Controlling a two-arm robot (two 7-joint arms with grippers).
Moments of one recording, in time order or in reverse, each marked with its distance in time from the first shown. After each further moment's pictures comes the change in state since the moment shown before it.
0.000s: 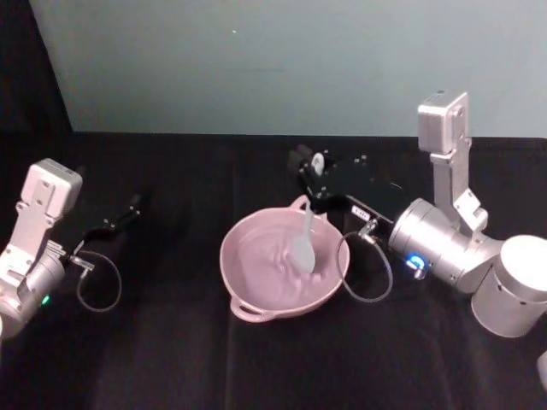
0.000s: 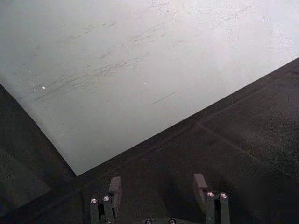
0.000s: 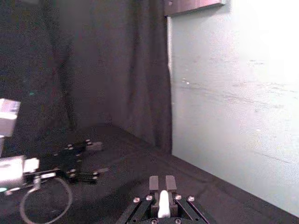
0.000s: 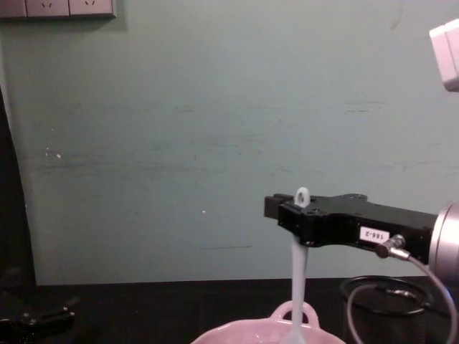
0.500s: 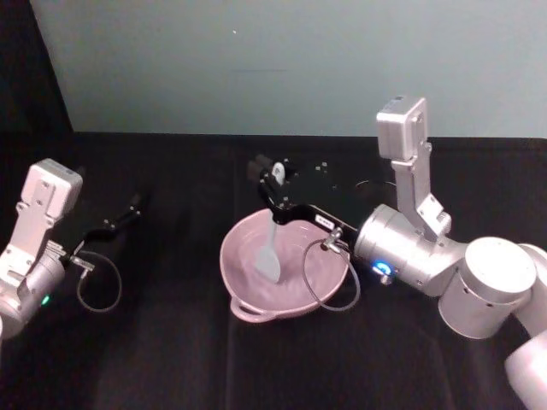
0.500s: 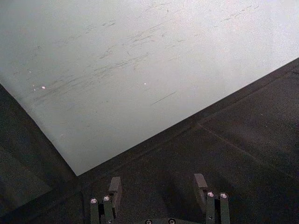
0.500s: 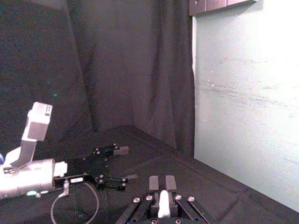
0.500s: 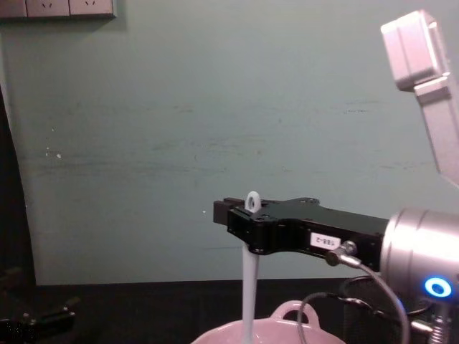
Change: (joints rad) left arm 0.000 0.000 0.000 0.000 0.000 0.000 0.000; right arm 0.019 -0.045 -0.058 0.005 -0.010 0.005 0.023
